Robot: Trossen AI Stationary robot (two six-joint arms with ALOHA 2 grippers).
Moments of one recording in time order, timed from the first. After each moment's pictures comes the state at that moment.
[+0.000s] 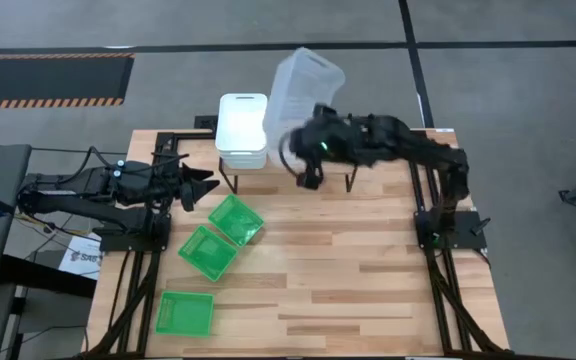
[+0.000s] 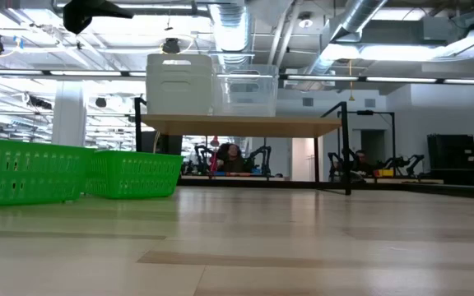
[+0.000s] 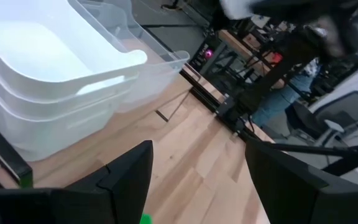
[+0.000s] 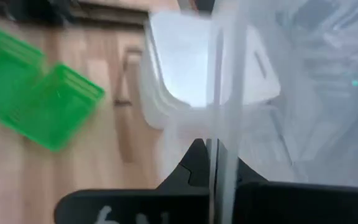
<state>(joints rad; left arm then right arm) -0.07 0.65 0.86 -0.52 -0.41 -0.73 -0.06 1.88 2.36 -1.20 0.45 -0.16</state>
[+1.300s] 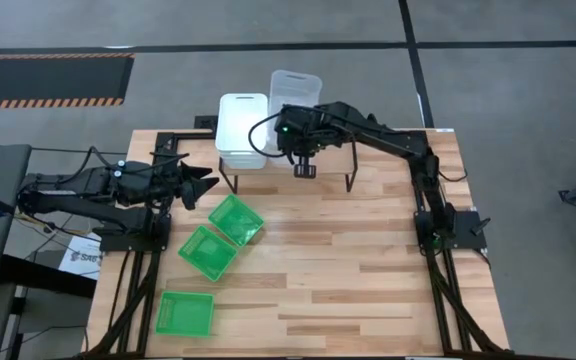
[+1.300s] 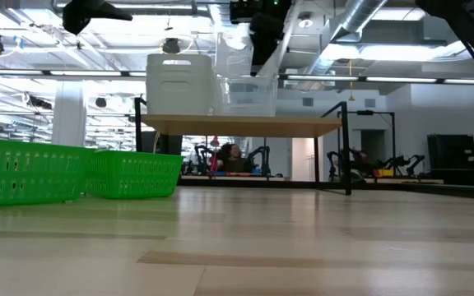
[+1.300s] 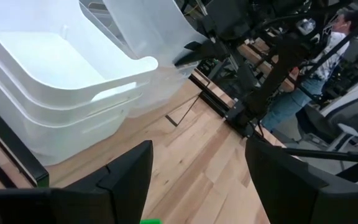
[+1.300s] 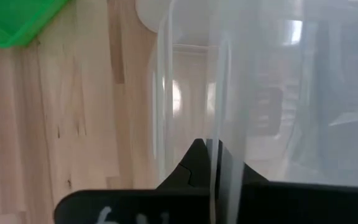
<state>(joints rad) -0.07 0.65 0.86 -0.53 -0.45 -0.71 -0.27 2.08 2.35 -1.38 0.26 -0.32</state>
